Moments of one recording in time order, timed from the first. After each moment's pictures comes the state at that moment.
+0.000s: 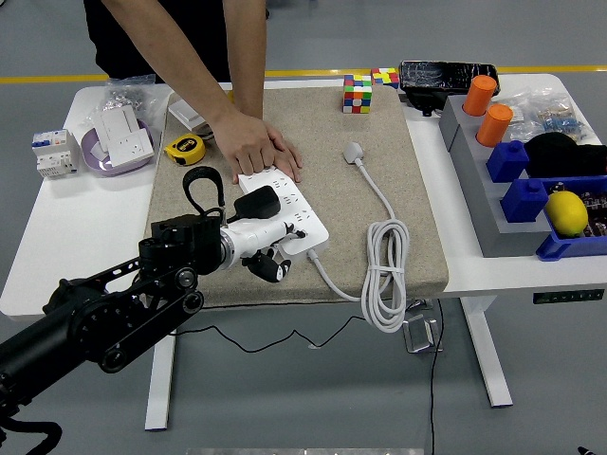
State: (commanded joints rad) left arm -0.63 0.15 -0.72 -1.25 1.85 -0.38 0.47; right arm 0.18 -0.40 0.27 0.48 -0.19 -0.24 -0.26
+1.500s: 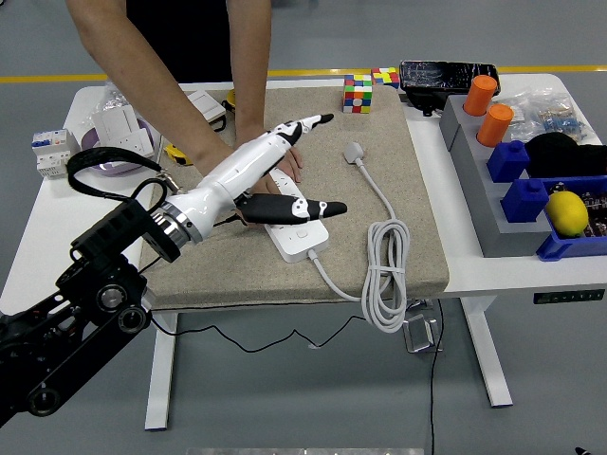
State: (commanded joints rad) left arm -0.37 0.25 -0.98 -1.72 1.76 0.11 0.05; right arm 0.17 -0.39 0.29 0.47 -0.19 -0.23 -0.26
